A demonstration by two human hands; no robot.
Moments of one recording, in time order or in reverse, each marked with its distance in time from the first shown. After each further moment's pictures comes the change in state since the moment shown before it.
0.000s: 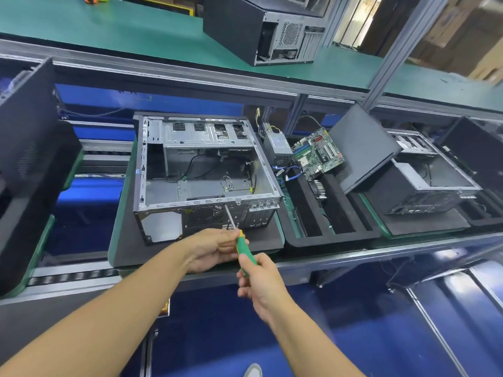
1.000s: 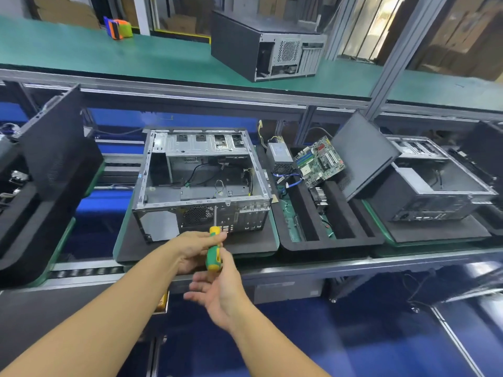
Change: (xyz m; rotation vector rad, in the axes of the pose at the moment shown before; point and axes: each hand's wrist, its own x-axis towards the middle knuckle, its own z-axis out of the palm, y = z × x) left_hand -0.027 -0.007 0.029 0.130 0.372 0.031; right_hand -0.026 0.010 0.021 0.358 -0.287 0.240
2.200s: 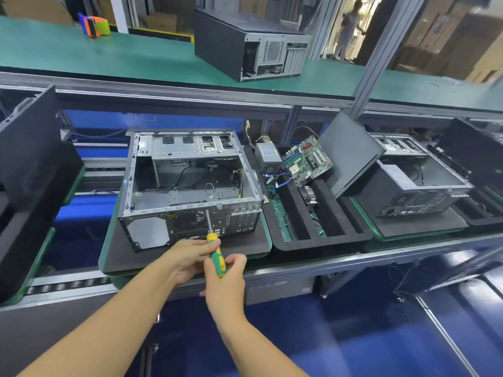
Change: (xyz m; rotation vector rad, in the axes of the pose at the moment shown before) left_hand 0.007 -0.009 0.006 -0.109 0.003 0.050; right_hand 0.006 0.007 -0.015 -0.564 0.333 -0.519
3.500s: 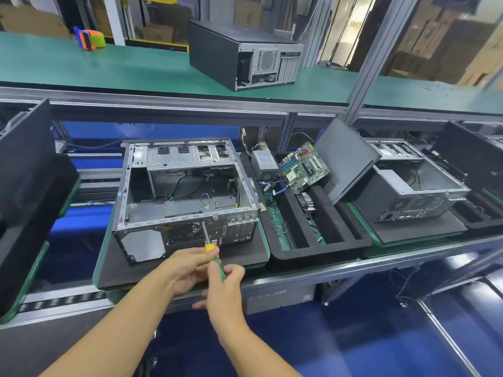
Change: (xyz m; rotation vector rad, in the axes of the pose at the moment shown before) left_hand 0.001 0.007 0.009 -0.069 0.006 -0.026; right_hand 0.009 -0.013 0.000 0.170 -0.102 0.106
